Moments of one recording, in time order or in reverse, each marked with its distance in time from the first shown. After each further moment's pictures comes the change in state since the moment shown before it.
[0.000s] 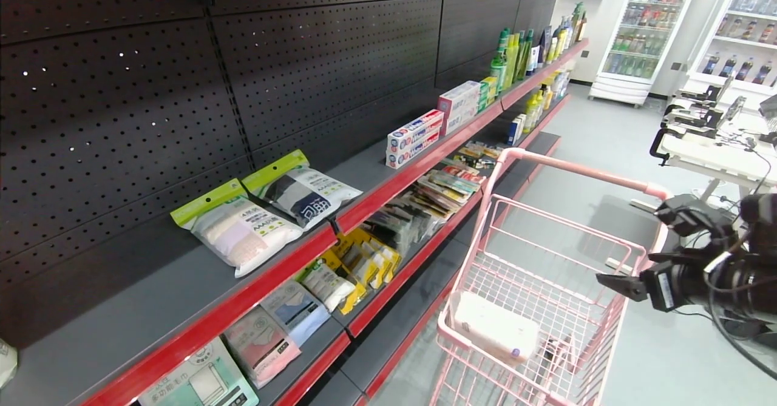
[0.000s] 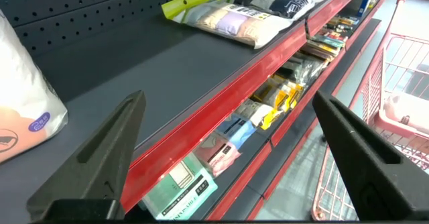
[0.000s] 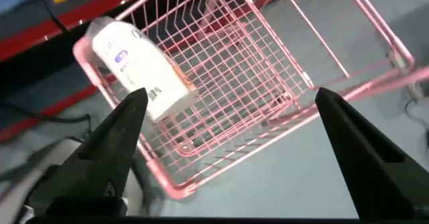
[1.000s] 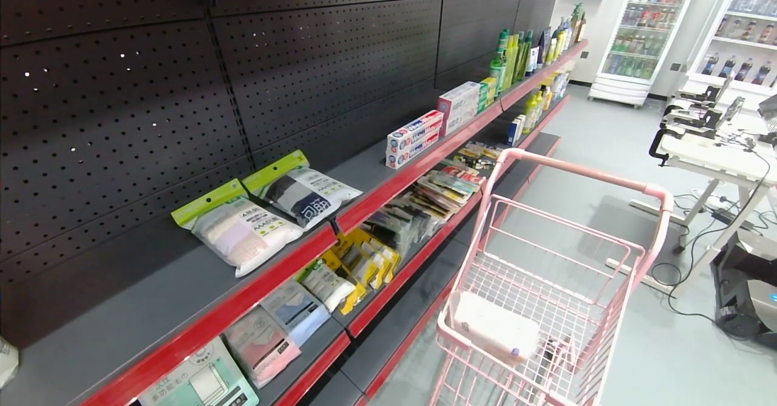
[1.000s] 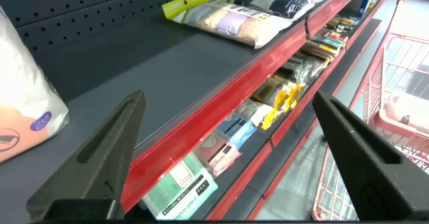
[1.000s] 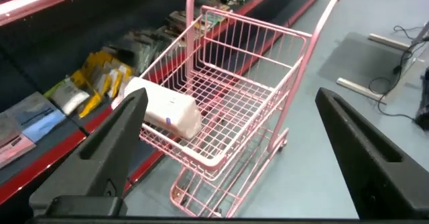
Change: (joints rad) left arm 0.000 0.000 0.000 0.000 0.000 0.002; right arm 0.034 -1.511 0.521 0.428 -0.217 0.378
